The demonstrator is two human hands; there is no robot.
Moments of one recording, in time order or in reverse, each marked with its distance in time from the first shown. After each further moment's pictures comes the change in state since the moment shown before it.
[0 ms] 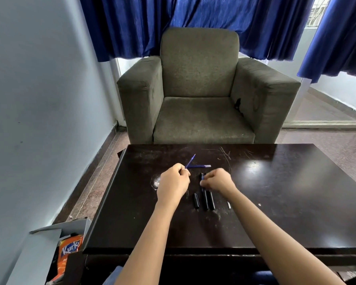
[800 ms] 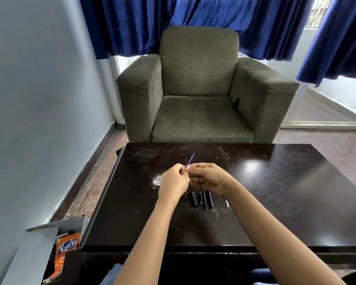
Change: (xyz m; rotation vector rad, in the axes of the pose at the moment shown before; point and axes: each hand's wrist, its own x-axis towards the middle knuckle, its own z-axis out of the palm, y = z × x) left_hand 0.002 -0.002 0.001 0.053 -0.032 0.022; right_hand -0.034 -0.038 -0.013 0.799 -0.490 0.028
